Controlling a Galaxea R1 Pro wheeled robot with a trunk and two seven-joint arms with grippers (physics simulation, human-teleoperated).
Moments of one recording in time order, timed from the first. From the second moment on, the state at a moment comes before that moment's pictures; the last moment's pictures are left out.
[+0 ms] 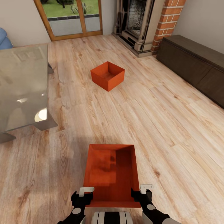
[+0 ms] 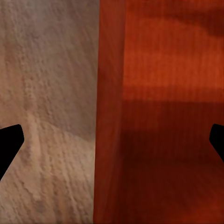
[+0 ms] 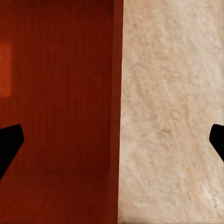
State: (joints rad) left arm -0.45 -0.14 -0.11 -0.34 0.01 -0.19 0.30; right arm -0.58 0.09 0.35 -0.10 -0.27 -0.32 -0.16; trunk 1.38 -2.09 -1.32
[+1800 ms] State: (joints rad) left arm -0.45 -0.11 -0.12 -0.28 0.00 -0.19 0.30; right arm -0.58 0.09 0.35 -0.10 -0.27 -0.33 -0.16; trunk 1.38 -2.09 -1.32
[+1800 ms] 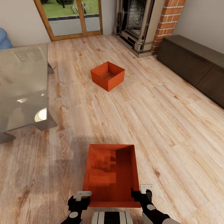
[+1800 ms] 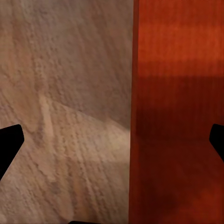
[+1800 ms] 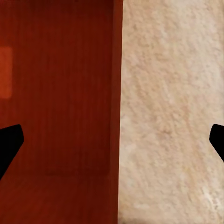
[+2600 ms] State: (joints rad) left arm -0.45 -0.11 -0.13 -0.28 0.01 -0.19 0.29; right arm -0.58 0.09 0.37 -0.10 -0.26 -0.33 -0.15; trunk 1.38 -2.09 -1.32
